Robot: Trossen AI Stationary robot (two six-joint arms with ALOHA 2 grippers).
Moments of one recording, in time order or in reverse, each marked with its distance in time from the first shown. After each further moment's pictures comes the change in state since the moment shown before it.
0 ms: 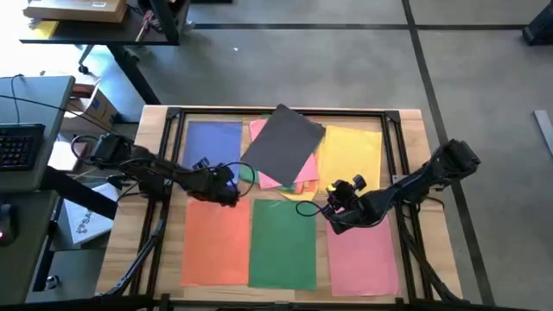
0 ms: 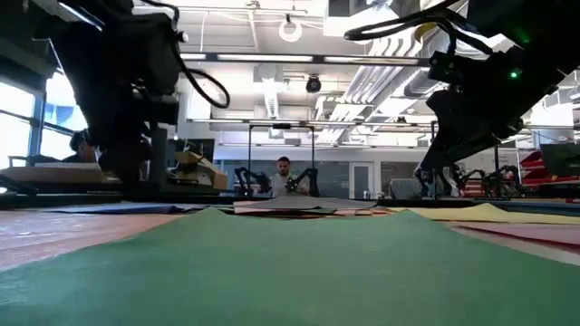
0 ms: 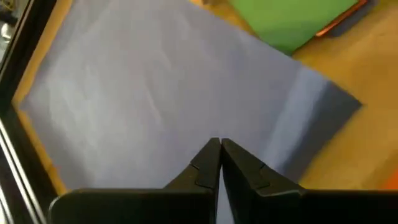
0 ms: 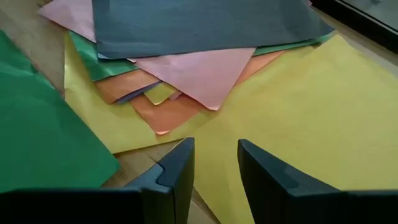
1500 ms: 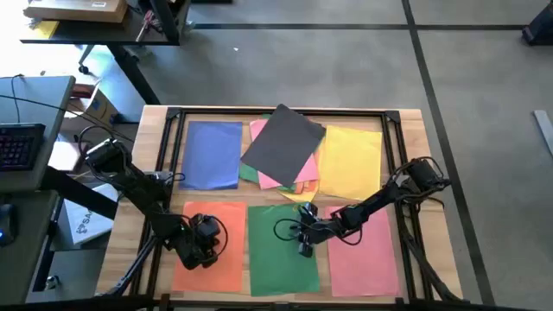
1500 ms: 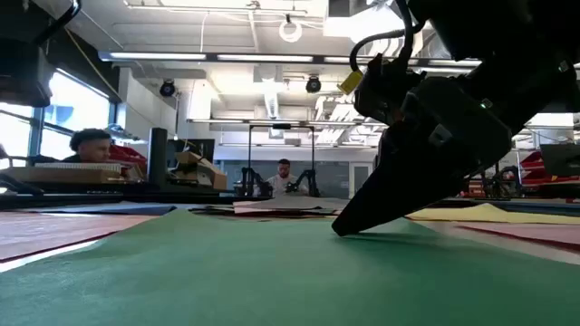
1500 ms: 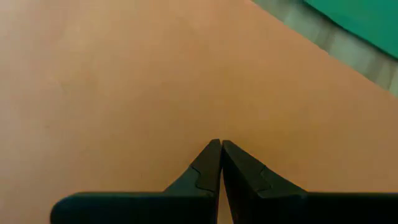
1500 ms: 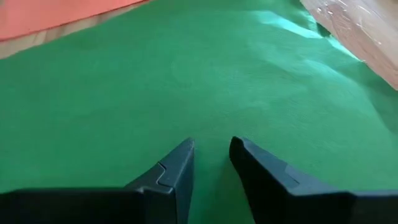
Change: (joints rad) left arm -0.662 0.019 -0.101 0.497 0.212 -0.542; right arm 0.001 0.424 0.077 0.949 -0.497 -0.550
